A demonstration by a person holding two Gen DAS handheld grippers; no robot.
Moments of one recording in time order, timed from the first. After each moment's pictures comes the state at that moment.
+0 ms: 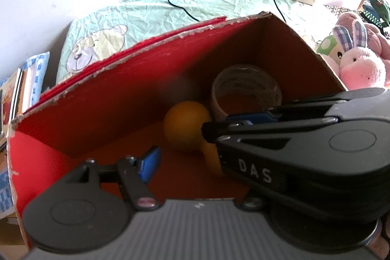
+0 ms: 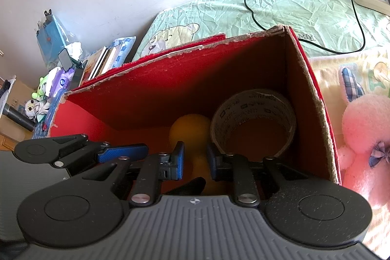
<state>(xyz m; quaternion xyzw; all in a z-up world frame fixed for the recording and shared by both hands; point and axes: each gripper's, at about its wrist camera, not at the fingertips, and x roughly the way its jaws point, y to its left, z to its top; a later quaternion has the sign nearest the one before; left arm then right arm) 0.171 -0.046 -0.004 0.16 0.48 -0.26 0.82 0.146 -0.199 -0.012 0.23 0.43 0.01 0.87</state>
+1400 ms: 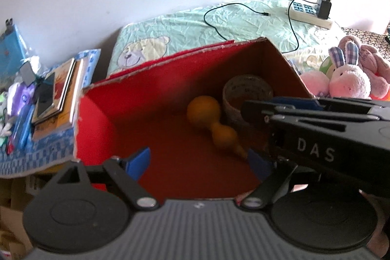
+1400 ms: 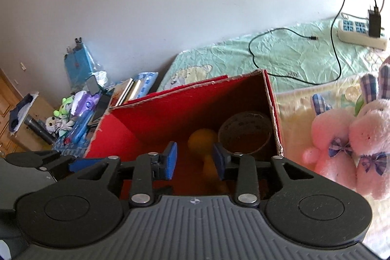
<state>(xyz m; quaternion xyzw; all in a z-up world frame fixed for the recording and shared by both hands) 0.091 -0.035 0.056 0.15 0.45 -0.15 0.87 0.063 -0.203 0.038 0.22 0.32 0.02 0.92</state>
